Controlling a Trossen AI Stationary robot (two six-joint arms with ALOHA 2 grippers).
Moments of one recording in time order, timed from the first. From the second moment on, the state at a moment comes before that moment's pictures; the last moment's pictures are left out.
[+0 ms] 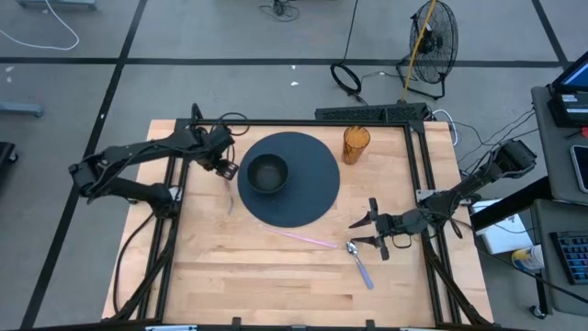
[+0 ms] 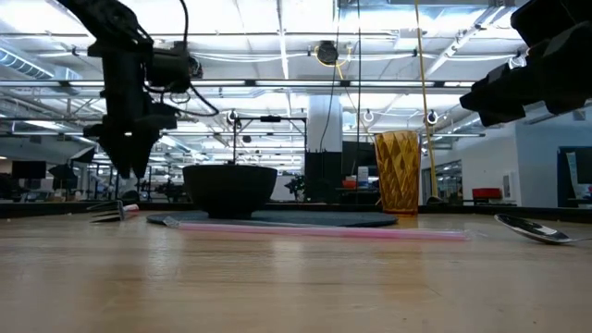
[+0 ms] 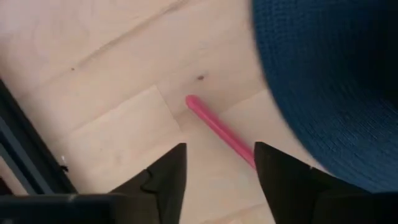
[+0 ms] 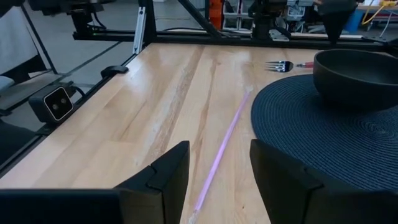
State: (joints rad) left arm 0.62 1.27 0.78 -0.88 -0.08 -0.45; right arm 0.53 1.02 0.15 0.62 0.36 0.13
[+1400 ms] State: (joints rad) left arm 0.63 1.50 0.68 -0.71 -0.02 -0.53; right arm 0.53 1.02 0.15 0.62 0.36 0.13
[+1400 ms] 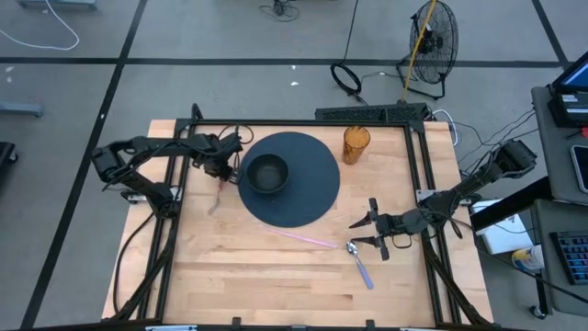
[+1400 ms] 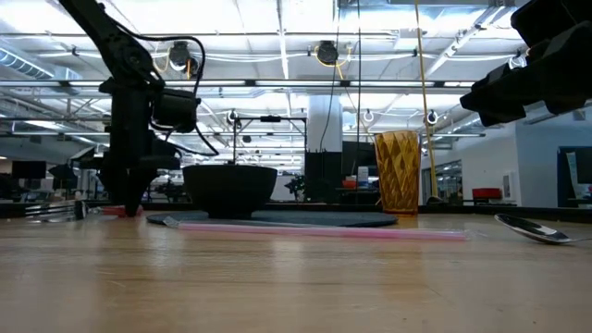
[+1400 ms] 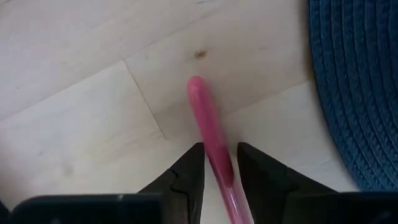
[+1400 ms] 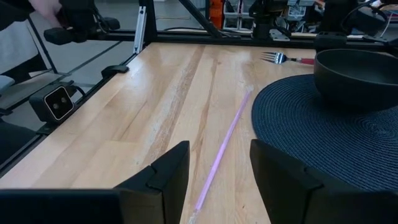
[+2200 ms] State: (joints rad) left arm 0.63 1.47 0.66 -0.68 -0.08 -0.47; right arm 0.53 1.02 0.15 0.63 0.36 0.13
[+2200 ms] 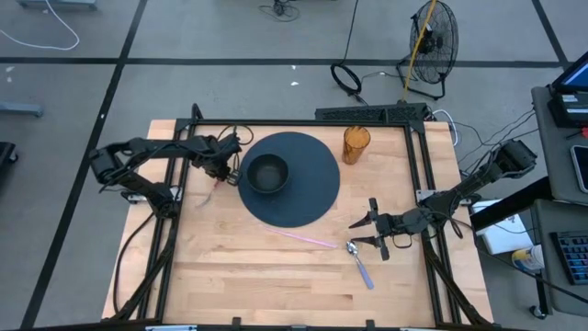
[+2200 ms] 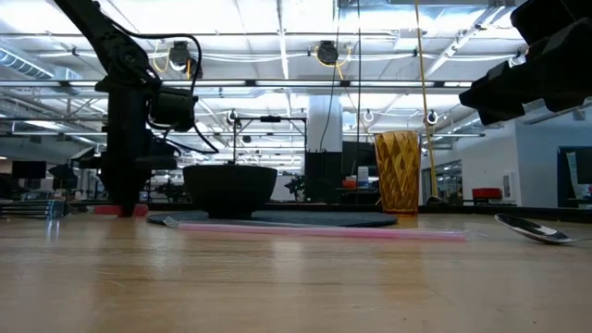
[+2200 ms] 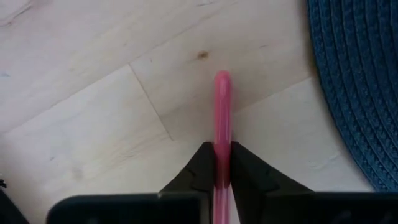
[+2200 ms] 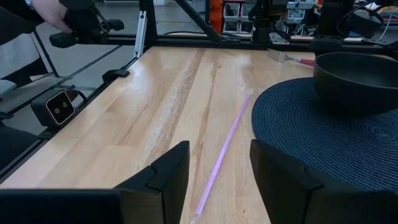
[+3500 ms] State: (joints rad) left arm 0.44 0.88 0.66 -0.37 -0.30 -0.27; right arm 0.53 1.02 0.15 0.66 0.37 0.12
